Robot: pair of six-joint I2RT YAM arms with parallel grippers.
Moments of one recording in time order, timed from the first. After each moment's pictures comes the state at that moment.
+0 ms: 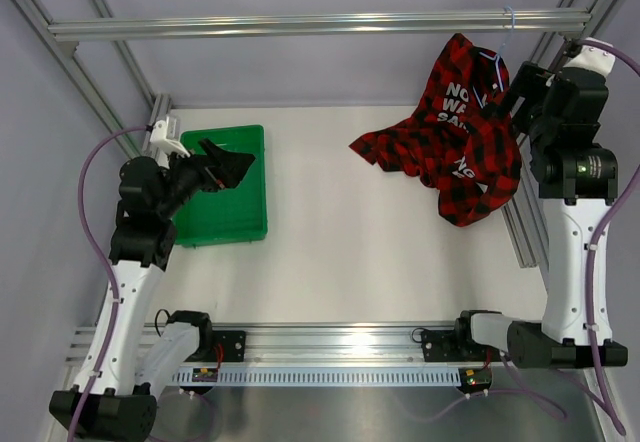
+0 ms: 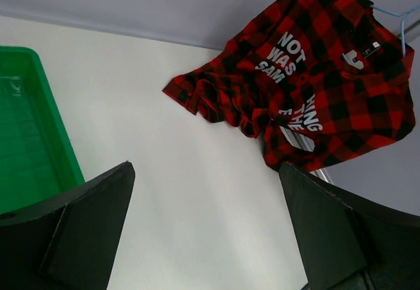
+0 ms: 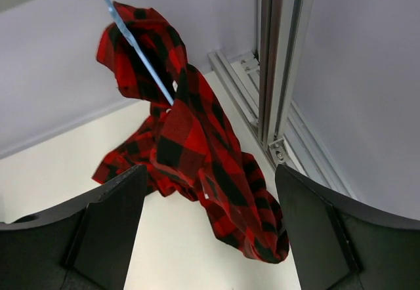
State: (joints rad) left arm -0.08 0.84 0.95 -0.20 0.45 -0.56; right arm -0.02 1.22 1.79 -0.81 0.30 0.23
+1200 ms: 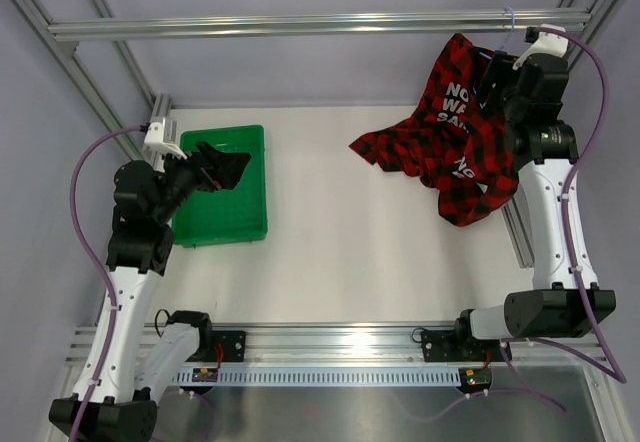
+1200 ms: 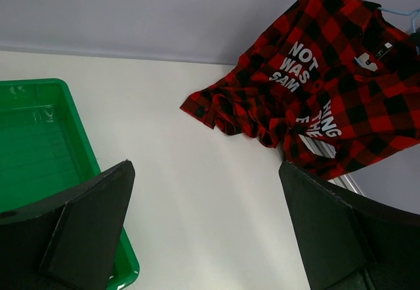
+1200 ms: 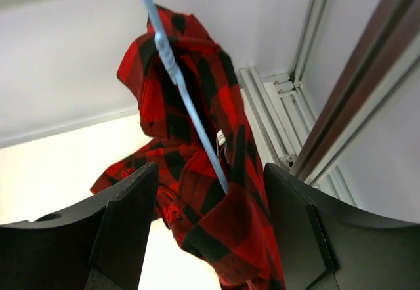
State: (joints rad) left arm -0.09 0.81 0.95 -0.19 0.41 -0.46; right arm -0.02 1.40 1.68 -0.50 0.18 0.13
